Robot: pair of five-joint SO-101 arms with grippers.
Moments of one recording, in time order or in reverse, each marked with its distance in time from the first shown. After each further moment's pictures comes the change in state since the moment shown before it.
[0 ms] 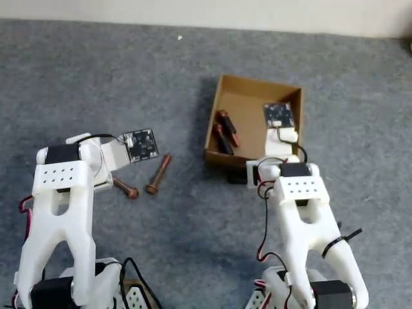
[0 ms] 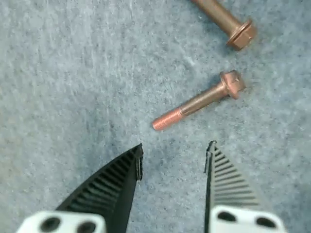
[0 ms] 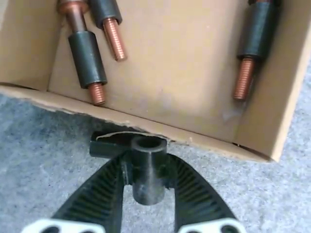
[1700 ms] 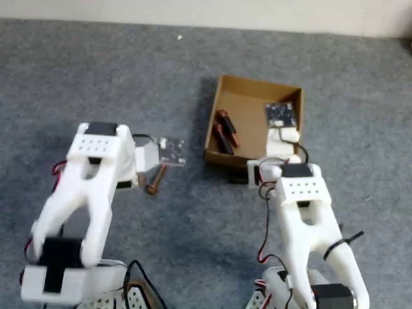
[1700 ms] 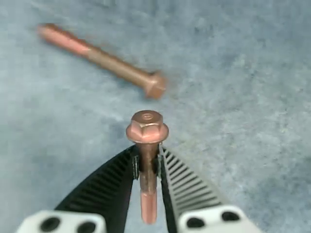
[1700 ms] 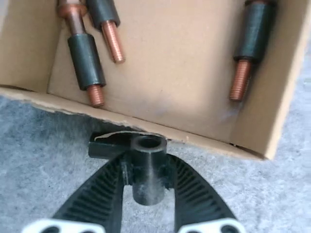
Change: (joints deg) left arm 12.1 15.2 -11.1 12.6 2.5; right arm 0.7 -2.8 0.3 0.0 0.0
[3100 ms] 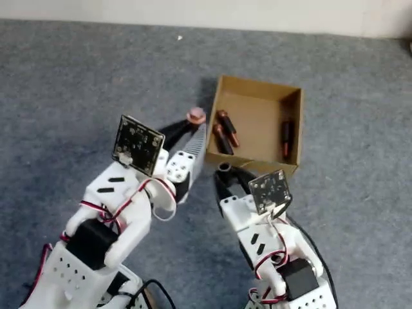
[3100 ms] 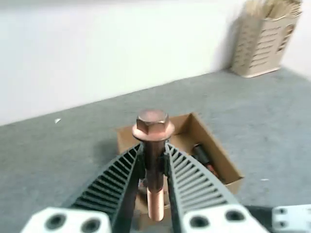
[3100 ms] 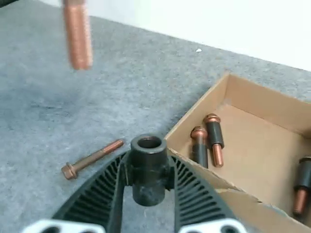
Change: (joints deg) left arm 32.3 -56.9 17.9 -35.8 83.7; right arm -20.8 -76.0 34.2 -0.6 0.0
